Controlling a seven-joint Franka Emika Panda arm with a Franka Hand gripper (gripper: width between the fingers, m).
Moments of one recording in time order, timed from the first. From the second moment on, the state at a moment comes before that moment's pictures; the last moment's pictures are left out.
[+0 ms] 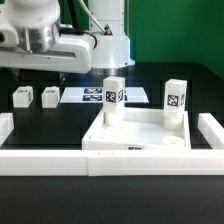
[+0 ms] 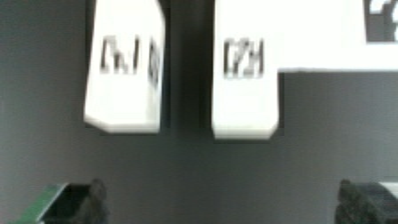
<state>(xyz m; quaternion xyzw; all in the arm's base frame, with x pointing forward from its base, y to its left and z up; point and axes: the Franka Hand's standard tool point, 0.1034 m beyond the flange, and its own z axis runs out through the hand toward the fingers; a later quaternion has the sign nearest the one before) 0.407 -0.155 0.063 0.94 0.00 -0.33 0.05</state>
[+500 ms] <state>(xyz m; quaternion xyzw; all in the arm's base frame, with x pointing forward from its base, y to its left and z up) 0.381 -0.144 0.050 0.88 -0.01 -0.47 0.04</state>
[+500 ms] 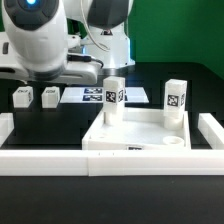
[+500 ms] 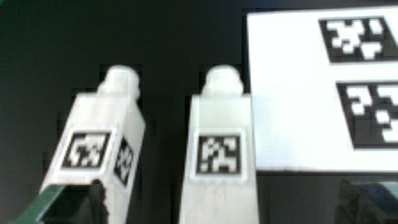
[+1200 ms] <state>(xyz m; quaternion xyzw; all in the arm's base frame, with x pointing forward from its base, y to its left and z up) 0.355 -0.143 0.022 0.88 0.00 -0.46 0.04</state>
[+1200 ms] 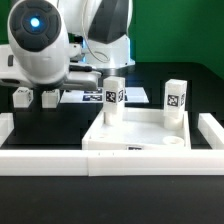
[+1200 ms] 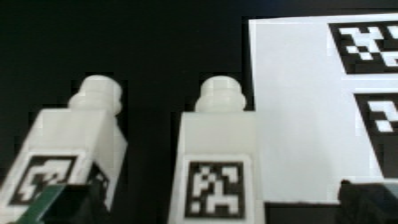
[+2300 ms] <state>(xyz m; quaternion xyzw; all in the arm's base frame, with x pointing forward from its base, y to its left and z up) 0.347 -0.142 0.007 0.89 0.00 -0.45 0.04</state>
